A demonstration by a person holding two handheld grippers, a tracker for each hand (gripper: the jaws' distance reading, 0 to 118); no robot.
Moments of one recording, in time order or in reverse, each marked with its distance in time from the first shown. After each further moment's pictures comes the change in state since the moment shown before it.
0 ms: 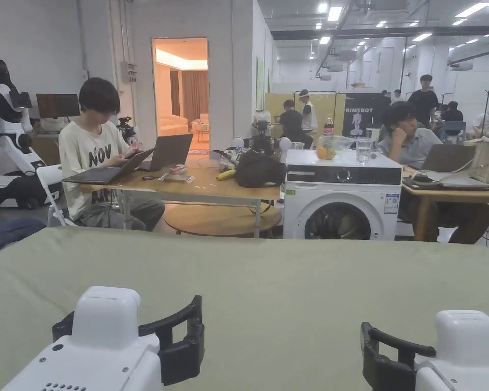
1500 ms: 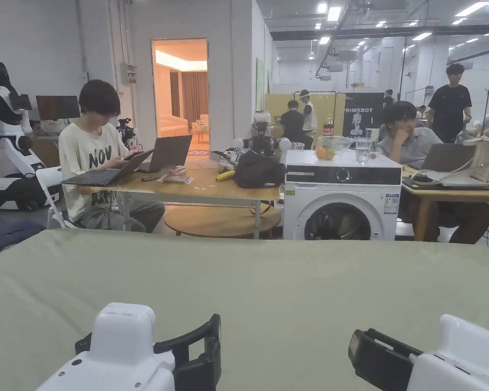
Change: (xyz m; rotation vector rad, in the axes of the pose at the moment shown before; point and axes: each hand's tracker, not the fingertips) left arm 0.011 -0.012 -0.007 -0.066 -0.085 0.047; right arm 0.000 0.003 -0.016 -0.251 0.018 -0.371
